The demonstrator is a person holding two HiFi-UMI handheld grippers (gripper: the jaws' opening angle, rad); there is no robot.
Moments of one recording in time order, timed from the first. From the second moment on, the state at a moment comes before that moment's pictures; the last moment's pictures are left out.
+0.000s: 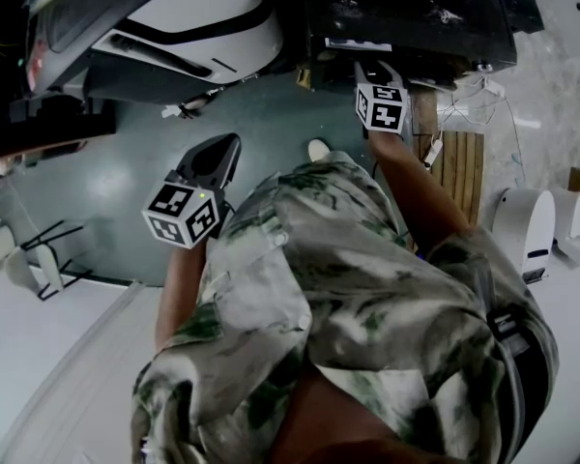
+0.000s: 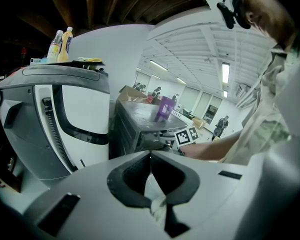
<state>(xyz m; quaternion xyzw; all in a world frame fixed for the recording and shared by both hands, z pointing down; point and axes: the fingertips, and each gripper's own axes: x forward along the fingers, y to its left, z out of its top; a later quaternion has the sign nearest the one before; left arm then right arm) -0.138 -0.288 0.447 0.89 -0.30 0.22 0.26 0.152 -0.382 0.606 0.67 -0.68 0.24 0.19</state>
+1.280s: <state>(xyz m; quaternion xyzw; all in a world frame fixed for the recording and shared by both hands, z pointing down) -0.140 -0.303 0.450 0.89 -0.31 0.22 0.26 0.156 -0.402 0.607 0.67 -0.67 0.24 0.18</state>
